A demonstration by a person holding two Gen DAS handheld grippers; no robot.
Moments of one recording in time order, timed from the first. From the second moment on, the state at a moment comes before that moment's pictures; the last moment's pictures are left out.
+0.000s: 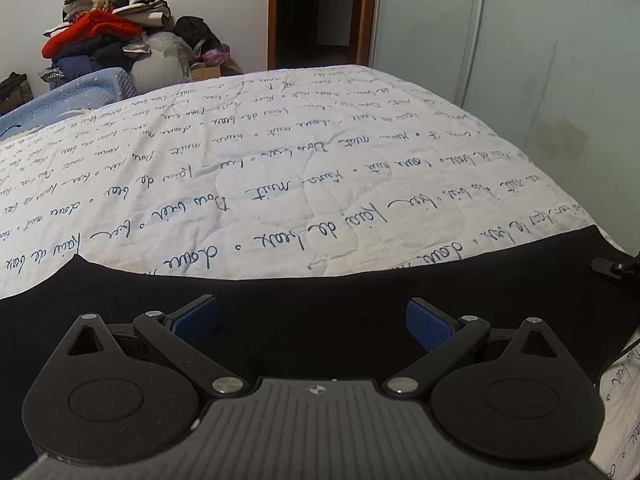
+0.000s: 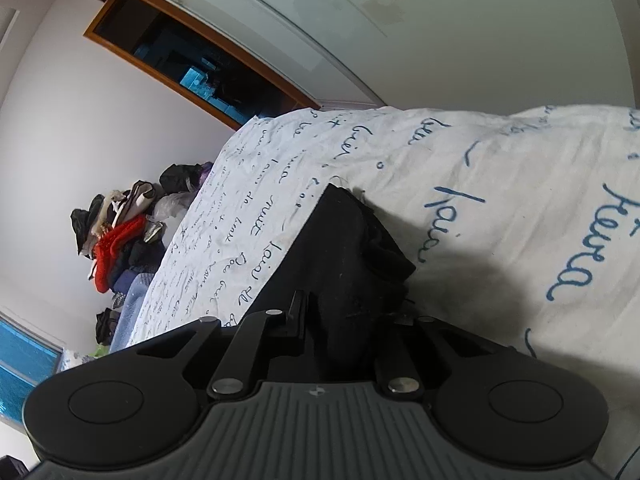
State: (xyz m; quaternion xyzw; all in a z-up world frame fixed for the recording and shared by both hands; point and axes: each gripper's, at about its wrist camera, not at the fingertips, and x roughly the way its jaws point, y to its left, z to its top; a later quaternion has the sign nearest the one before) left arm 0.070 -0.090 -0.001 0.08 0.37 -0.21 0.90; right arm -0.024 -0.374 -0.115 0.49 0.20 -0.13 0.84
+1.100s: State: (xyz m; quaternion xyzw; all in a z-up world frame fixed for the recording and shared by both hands) left arm 0.094 -0.203 -0.005 -0.03 0.57 -0.47 0.67; right arm -0.018 -0.128 -0.082 -0.26 0.27 -0.05 0.92
